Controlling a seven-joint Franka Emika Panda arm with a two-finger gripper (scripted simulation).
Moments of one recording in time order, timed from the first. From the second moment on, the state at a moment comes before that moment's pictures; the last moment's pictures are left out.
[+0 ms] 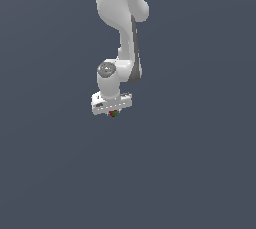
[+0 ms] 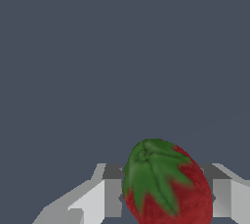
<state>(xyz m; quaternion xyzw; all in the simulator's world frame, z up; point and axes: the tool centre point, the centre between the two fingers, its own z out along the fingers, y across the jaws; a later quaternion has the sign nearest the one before) -0.084 -0.078 0.023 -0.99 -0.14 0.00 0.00</state>
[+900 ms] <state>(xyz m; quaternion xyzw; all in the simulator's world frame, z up) -0.010 -0.073 0.070 -0.99 -0.14 0.00 0.00</state>
